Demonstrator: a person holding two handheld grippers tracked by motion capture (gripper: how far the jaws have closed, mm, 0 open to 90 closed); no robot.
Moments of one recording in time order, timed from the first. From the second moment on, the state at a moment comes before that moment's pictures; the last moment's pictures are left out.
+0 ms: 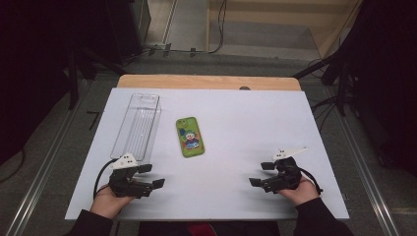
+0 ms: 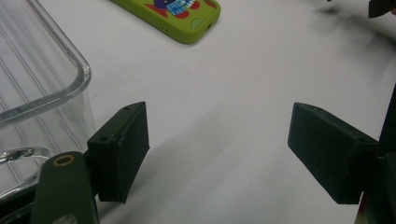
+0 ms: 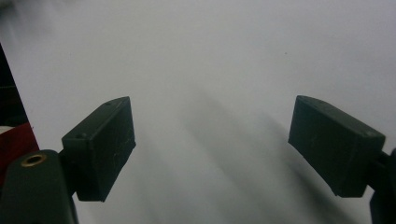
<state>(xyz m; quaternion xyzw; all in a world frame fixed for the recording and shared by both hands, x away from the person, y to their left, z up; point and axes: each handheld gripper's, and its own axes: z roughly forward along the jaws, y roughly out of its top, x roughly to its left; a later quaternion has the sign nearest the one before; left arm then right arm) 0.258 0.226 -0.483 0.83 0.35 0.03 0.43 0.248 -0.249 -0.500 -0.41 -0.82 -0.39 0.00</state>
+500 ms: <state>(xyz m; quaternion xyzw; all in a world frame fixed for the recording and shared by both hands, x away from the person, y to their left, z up) 0.258 0.227 -0.482 0.83 0.35 0.03 0.43 0.249 -0.246 -0.500 -0.41 -0.82 -0.39 0.00</state>
